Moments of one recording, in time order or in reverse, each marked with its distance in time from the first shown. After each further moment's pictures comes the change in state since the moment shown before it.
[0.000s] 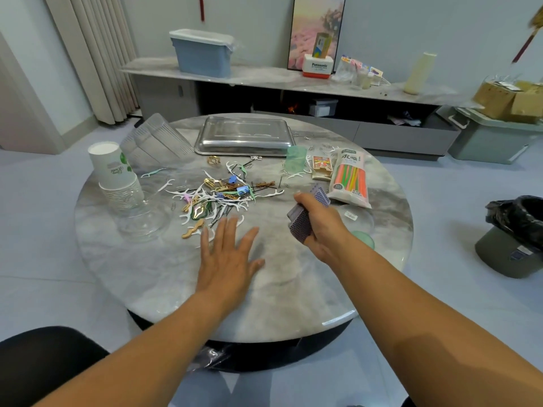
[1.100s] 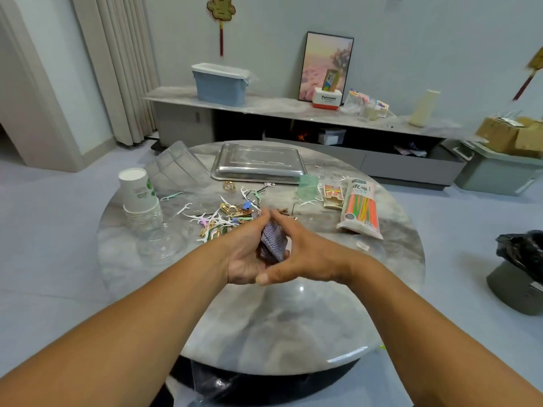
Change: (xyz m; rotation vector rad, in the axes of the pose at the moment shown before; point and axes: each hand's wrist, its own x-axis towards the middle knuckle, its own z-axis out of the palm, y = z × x) left_hand 0.062 0.000 -0.124 -1.923 -0.870 -0.653; right_hand -0.038 -0.027 0.026 -0.978 -0.773 -0.344
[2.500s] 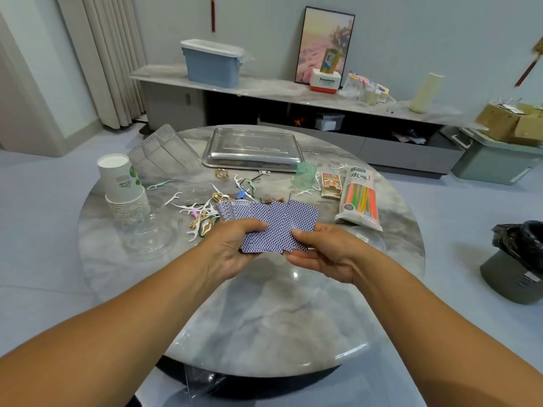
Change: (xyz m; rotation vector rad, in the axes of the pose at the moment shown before) left_hand 0.020 -0.007 -0.013 -0.156 0.276 0.336; right_hand 0.010 0.040 -0.017 0.888 0.319 0.474
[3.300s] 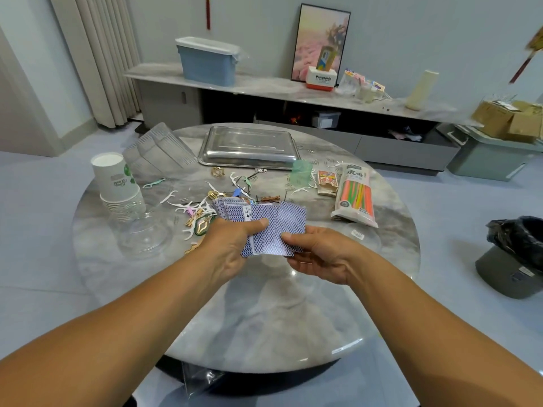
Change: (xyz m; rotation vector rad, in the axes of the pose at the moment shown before) left_hand 0.001 -0.009 0.007 0.102 0.086 0.077; right_hand 0.001 0.009 -0.002 -0.054 -0.028 0.031
